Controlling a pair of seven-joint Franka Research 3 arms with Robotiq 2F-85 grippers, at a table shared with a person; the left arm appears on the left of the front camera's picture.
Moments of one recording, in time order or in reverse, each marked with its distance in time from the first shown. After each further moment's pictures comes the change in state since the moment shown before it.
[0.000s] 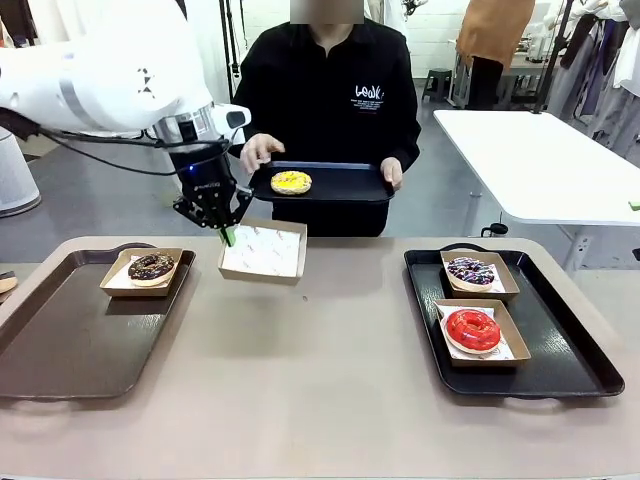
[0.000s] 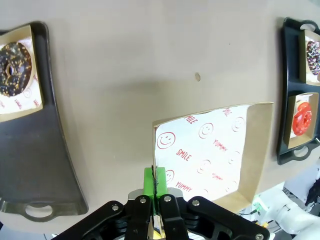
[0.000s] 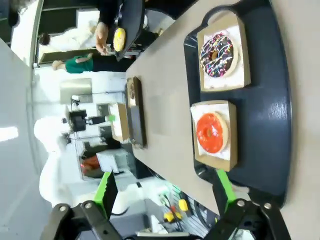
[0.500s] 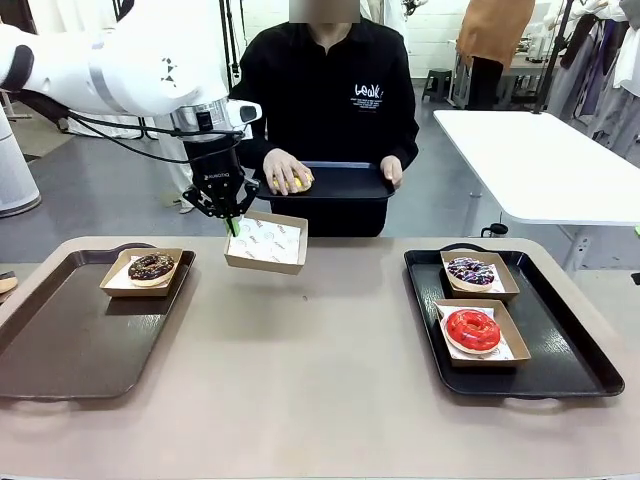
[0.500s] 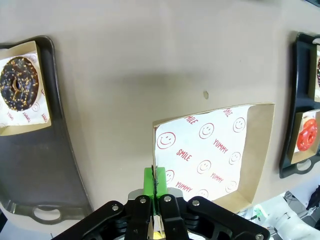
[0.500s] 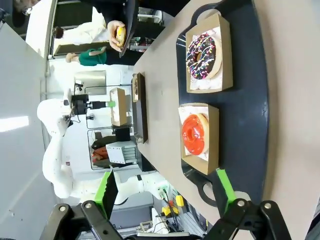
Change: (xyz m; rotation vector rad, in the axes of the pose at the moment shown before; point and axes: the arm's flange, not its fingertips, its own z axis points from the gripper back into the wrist) left arm 0.045 -0.005 -0.010 0.056 0.043 0.024; right arm 0.019 -0.068 -0.002 0.078 0.057 0.023
